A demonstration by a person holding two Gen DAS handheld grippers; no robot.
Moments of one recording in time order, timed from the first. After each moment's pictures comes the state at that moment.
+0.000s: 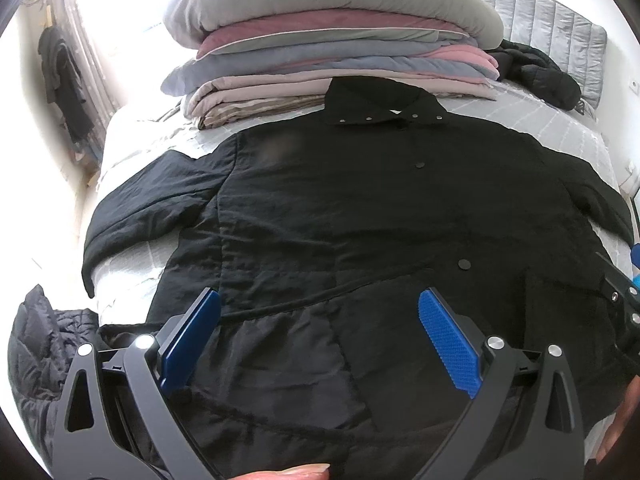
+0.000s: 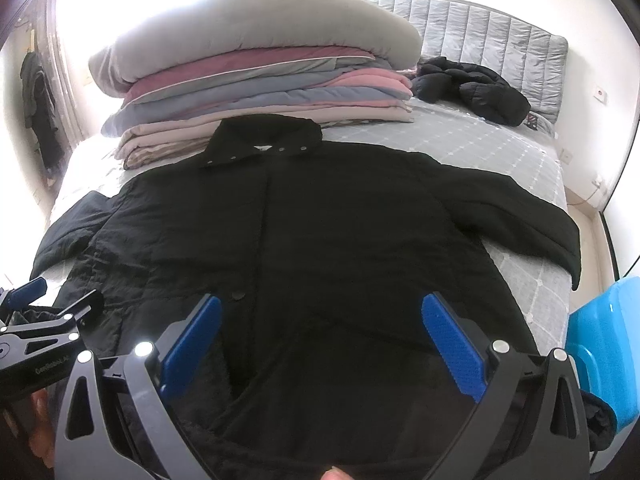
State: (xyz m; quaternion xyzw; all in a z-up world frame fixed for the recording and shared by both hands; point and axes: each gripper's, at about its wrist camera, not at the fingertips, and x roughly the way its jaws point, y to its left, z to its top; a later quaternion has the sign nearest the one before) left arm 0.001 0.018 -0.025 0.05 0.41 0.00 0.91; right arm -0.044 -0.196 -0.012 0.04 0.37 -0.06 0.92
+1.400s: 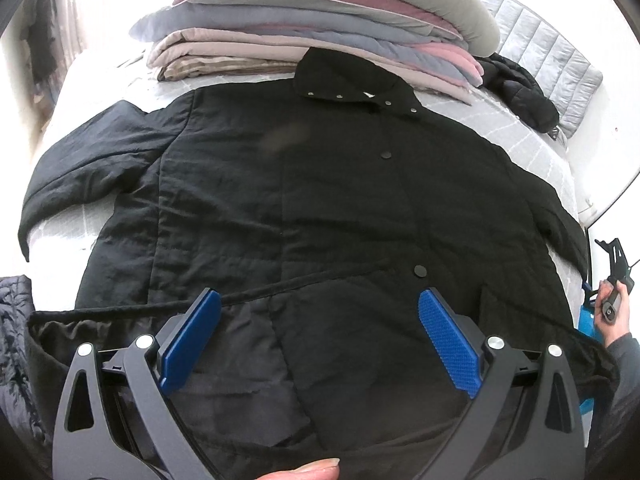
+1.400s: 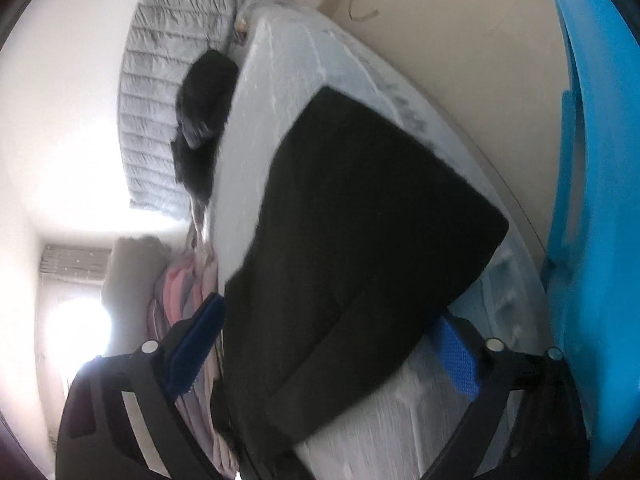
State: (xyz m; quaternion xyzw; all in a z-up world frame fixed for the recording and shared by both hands) left arm 0.032 0.026 -0.040 -0.06 0.47 -0.08 0.88; right arm -0.063 -0.696 -0.163 0.65 0.20 -0.19 0.71
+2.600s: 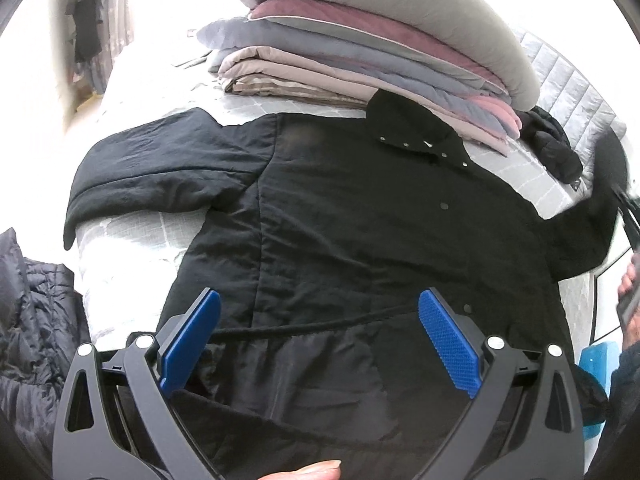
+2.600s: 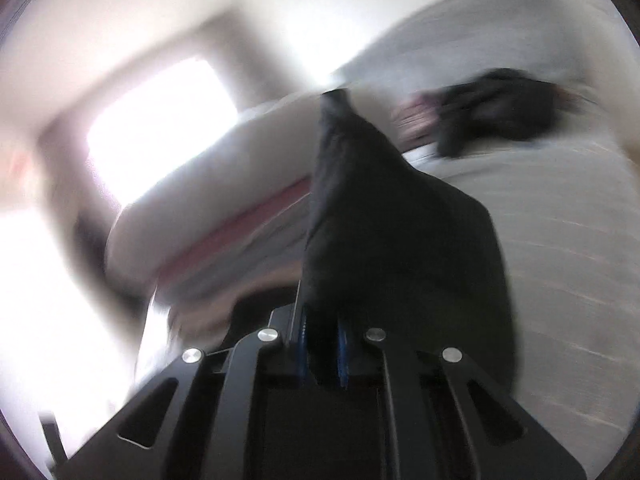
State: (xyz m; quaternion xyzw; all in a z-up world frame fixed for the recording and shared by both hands) left arm 0.029 0.114 -0.012 -0.10 0.44 -0.02 0.89; right arm 0.115 -0.416 0.057 0.22 0.23 0.10 0.94
